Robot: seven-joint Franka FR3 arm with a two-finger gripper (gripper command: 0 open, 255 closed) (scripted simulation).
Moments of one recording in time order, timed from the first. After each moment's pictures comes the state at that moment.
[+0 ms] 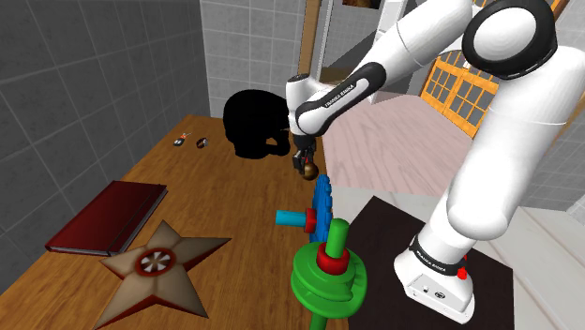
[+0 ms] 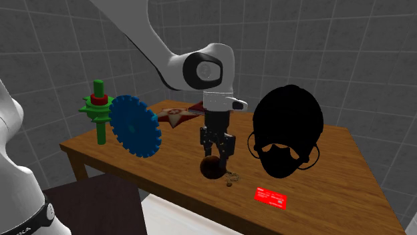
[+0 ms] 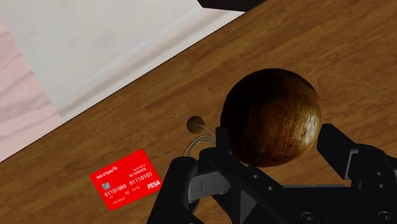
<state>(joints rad) 0.02 0.11 -0.02 -2.31 -0.23 2.26 0.00</state>
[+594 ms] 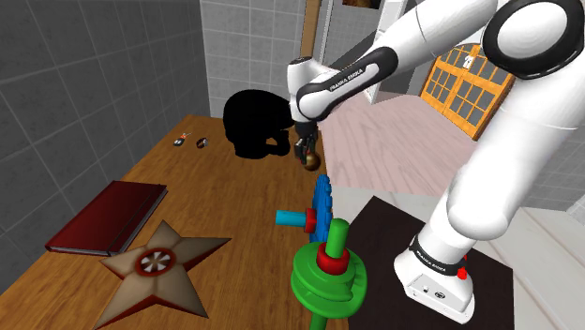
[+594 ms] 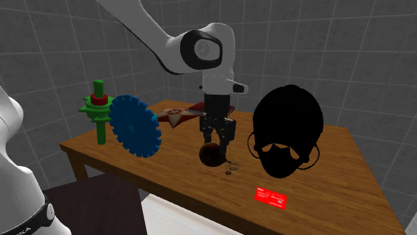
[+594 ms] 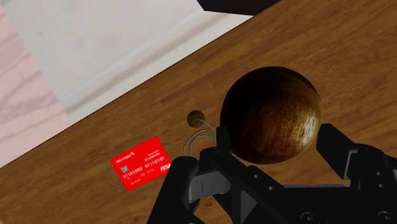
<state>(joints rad) 0.02 0.02 -0.01 -2.27 -0.21 2.14 -0.03</state>
